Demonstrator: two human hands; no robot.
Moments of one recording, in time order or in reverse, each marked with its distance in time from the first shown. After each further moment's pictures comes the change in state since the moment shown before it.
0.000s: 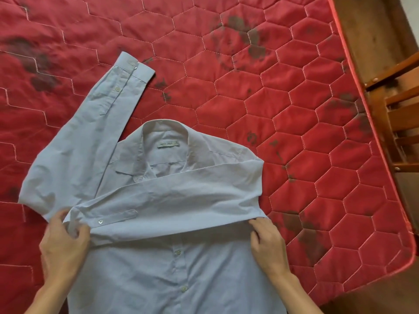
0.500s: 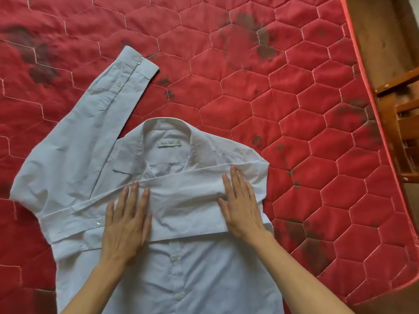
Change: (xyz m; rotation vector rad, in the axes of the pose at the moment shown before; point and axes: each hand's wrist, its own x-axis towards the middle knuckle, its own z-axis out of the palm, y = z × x) left_hand -0.021 0.027 0.086 0.505 -0.161 0.723; right_hand 0.090 -0.025 0.043 -0.254 -0.253 -0.199
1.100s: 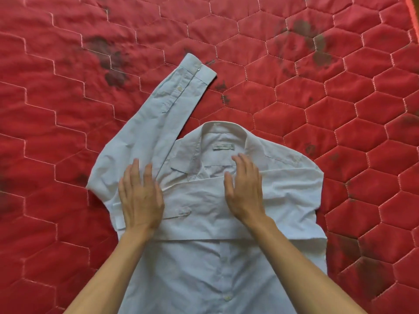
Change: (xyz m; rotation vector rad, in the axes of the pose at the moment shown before) left_hand 0.039 -0.068 -0.044 -0.079 0.210 -0.306; right_hand 0.067 -0.138 -0.016 0.324 0.229 0.088
